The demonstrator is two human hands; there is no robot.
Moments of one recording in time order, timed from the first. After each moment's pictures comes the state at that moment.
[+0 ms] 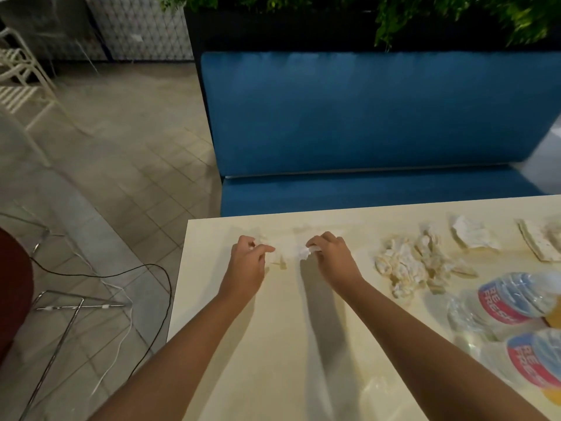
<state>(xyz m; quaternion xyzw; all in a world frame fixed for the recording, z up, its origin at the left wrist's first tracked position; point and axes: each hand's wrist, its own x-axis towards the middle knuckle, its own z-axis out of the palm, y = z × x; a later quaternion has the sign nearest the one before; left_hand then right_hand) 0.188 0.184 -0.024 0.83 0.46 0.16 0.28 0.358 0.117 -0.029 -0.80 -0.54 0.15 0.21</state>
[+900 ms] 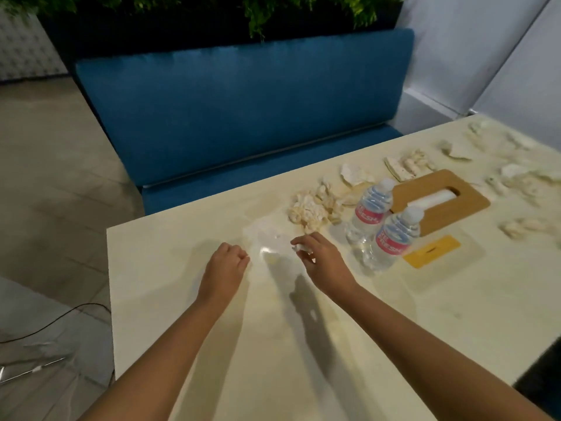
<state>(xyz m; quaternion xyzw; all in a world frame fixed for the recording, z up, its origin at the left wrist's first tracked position) 0.210 0.094 -0.019 0.87 0.37 0.14 0.29 0.343 -0.053 0.011 -0.82 -0.45 0.09 0.35</state>
